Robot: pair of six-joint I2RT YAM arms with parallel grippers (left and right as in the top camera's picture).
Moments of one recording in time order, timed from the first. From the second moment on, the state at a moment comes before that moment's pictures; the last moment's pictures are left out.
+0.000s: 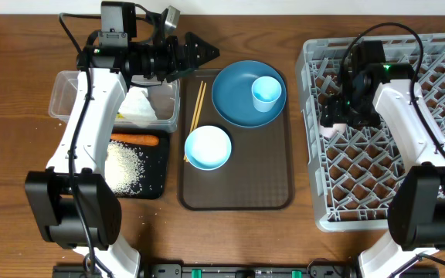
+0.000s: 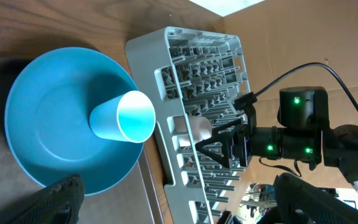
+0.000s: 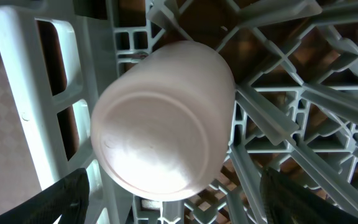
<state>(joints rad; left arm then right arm) -0.05 1.82 1.63 -0.68 0.98 -0.38 0.05 1.83 1.46 -1.06 -0.02 0.04</state>
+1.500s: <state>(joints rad) -0.08 1.82 1.63 -0.72 0.82 -0.46 0.17 1.84 1.82 -1.24 -0.06 0.04</state>
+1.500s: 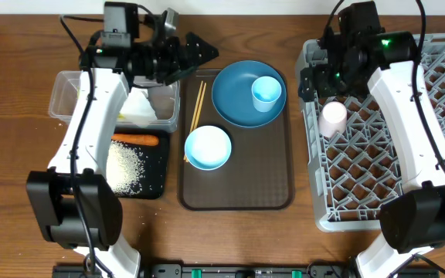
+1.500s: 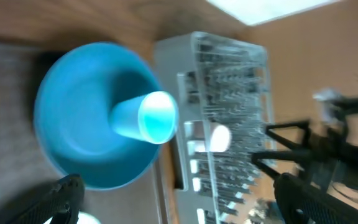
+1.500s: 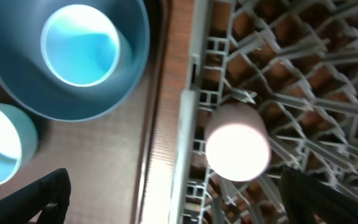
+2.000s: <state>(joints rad) -0.44 1.84 1.63 -0.74 0.16 -0.49 0.16 1.84 1.82 -1.30 0.02 0.05</state>
